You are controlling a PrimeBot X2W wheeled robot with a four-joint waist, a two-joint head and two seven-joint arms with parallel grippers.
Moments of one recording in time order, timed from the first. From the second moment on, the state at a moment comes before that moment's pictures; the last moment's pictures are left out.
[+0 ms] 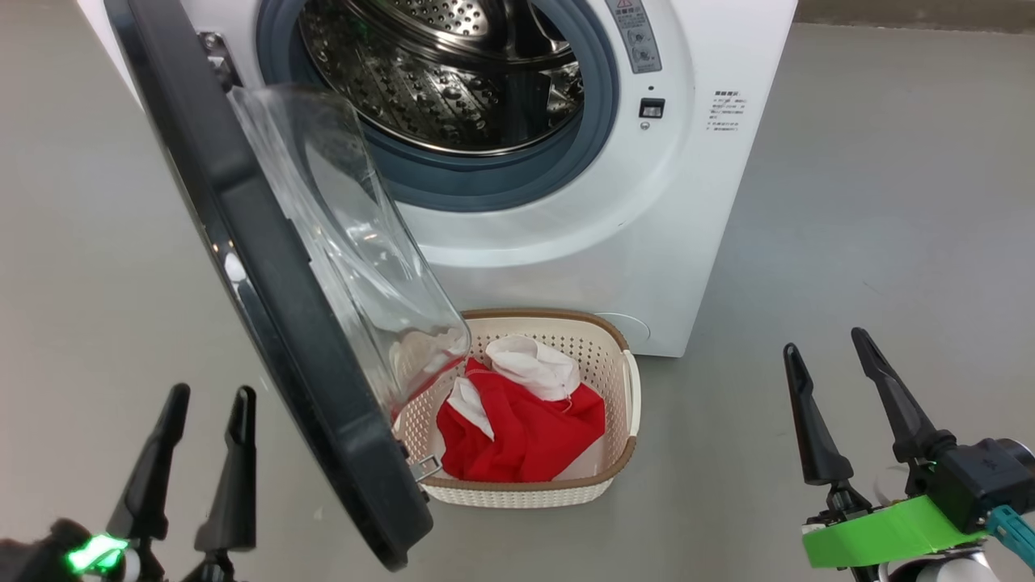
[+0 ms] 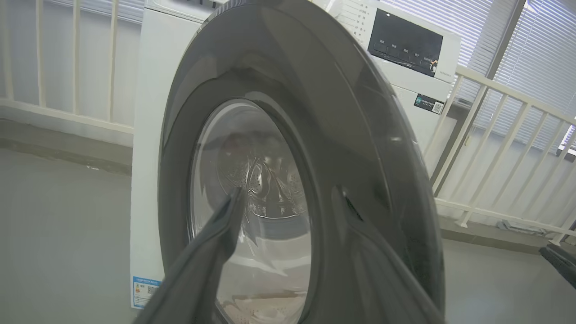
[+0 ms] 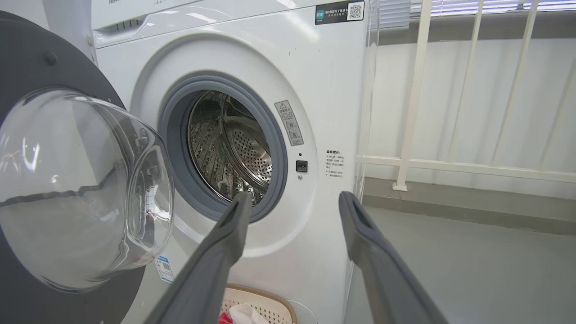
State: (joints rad) left arm 0.03 0.21 0.00 -0.16 -0.58 -0.11 -0.21; right arm 0.01 -0.05 -0.01 0.01 0.18 0.12 -0.26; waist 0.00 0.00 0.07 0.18
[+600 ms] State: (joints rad) left arm 0.15 0.17 -0.04 -0.19 -0.43 -0.06 -0.25; right arm 0.12 -0.04 -0.02 -0.06 0.17 0.12 -0.26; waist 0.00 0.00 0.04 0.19
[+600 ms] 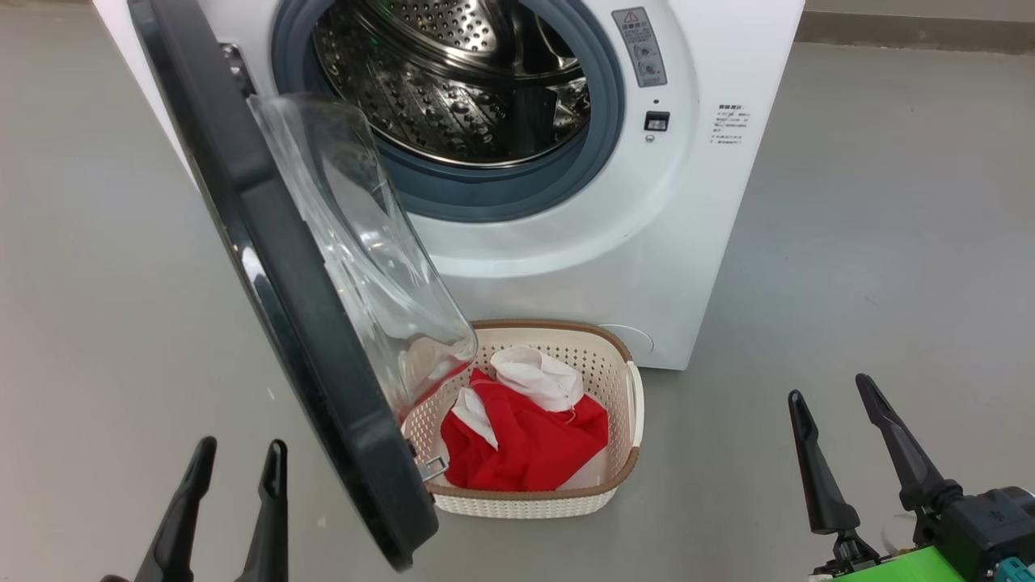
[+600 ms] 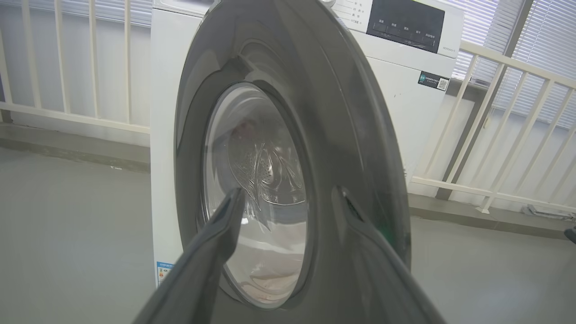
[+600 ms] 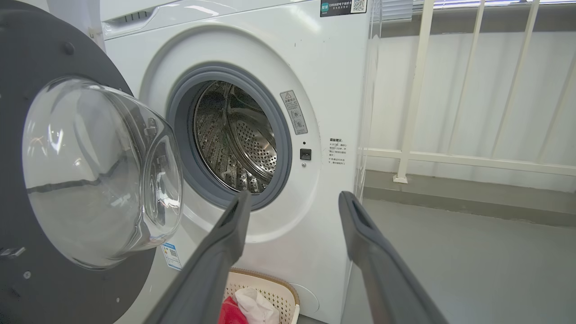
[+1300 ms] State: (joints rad) left arm 0.15 0.13 -0.02 -0.22 -0.44 -0.05 -0.25; right arm 0.12 -0.04 -0.02 -0.07 0.18 0.12 -0.26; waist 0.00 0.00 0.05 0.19
